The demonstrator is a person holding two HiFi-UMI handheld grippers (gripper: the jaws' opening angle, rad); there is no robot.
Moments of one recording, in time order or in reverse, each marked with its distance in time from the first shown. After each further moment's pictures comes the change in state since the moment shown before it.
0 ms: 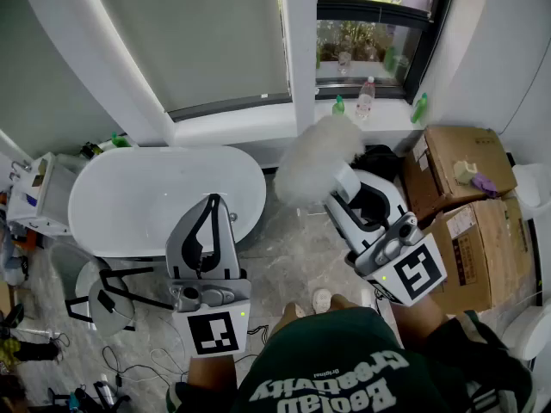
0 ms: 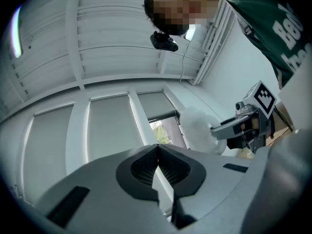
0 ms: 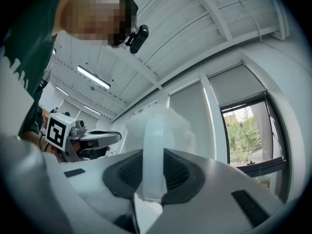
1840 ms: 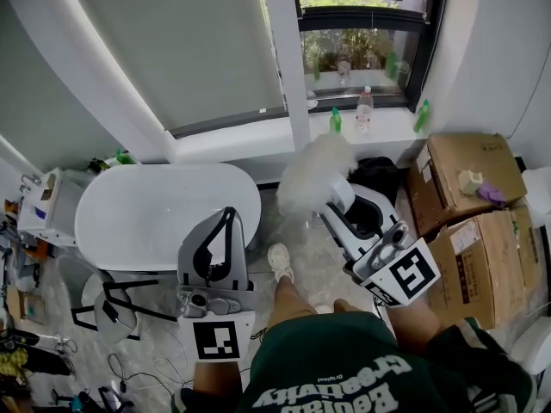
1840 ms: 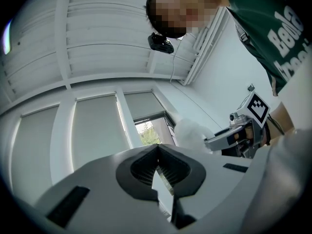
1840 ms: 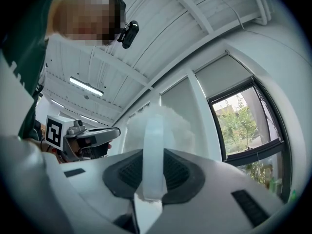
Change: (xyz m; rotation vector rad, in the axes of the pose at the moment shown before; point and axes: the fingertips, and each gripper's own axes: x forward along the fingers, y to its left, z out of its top) left arm 0.053 -0.089 0.005 0.031 -0.016 -0.101; right arm -0.045 -0.076 -0.046 0.131 -0.008 -0.006
